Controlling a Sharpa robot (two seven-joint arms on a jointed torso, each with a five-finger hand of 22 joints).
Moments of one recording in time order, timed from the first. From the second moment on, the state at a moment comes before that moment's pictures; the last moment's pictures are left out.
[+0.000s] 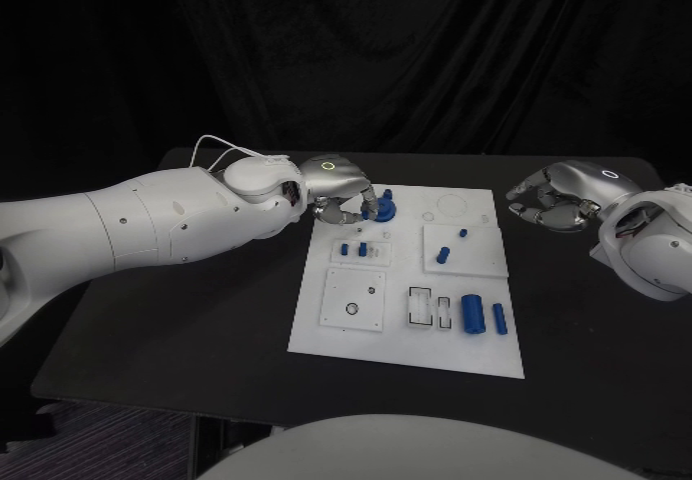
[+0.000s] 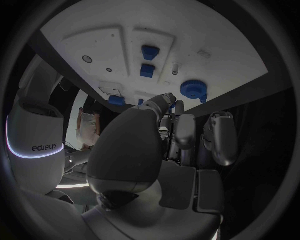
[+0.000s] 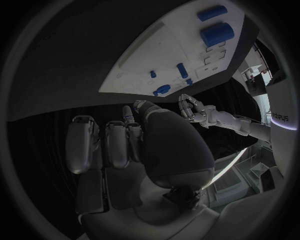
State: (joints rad) left arm 1.34 -0.61 -0.21 1.22 -1.68 -0.30 0.32; left_hand 1.51 -0.10 0.36 0.09 0.31 1.02 0.04 0.12 0.53 0.93 0.00 0.43 0.49 1.33 -0.06 1.28 1.09 0.07 1.39 0.08 1.31 1.31; right arm 1.37 -1.05 -0.25 1.57 -1.48 -0.40 -0.14; right_hand 1.38 -0.03 0.29 0.22 0.42 0.89 0.10 0.08 0.11 1.45 0.00 1.40 1.29 1.46 -0.07 1.39 1.26 0.04 1.47 0.03 1.34 1.31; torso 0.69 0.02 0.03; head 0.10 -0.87
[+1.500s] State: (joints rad) left arm 1.30 -0.58 -0.21 1.15 -1.68 -0.23 0.28; left_hand 1.50 -0.10 0.36 0.08 0.30 1.01 0.04 0.11 0.53 0.95 -0.01 0.42 0.49 1.33 -0.06 1.28 1.08 0.07 1.39 0.08 1.31 1.31; right arm 1.37 -1.05 -0.25 1.56 -1.48 -0.39 -0.14; right_hand 1.38 -0.03 0.29 0.22 0.42 0.89 0.10 0.08 0.11 1.45 0.00 1.40 1.29 1.46 -0.07 1.39 1.26 0.04 1.47 0.03 1.34 1.31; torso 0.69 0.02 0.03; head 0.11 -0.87
